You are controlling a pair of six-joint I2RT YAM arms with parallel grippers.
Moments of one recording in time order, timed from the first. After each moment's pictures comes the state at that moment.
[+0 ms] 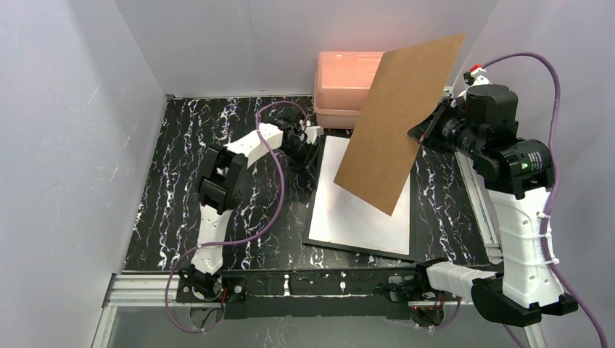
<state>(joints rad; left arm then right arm) -0.50 2.20 1.76 -0.83 0.57 -0.08 0.31 1.15 1.84 -1.19 -0.02 0.59</state>
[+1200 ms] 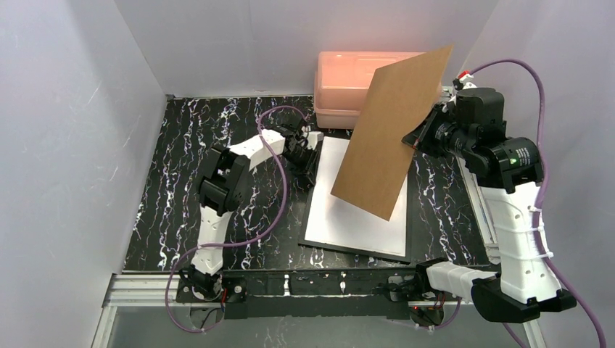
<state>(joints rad) -0.53 2.20 1.68 -0.72 0.47 -0.12 0.31 1.15 1.77 -1.19 -0.05 0.60</state>
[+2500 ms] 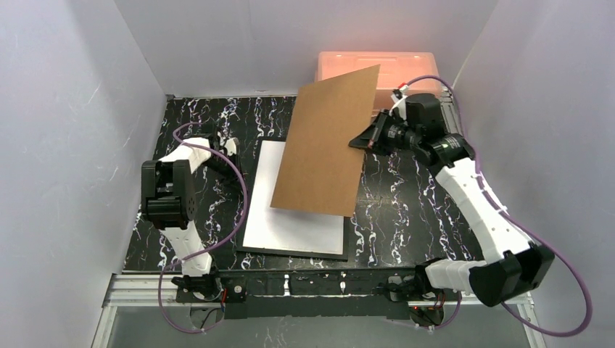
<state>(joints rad) 0.00 1.86 1.23 -0.80 0.43 -0.11 0.38 1.22 1.34 -0.64 -0.42 0.77</state>
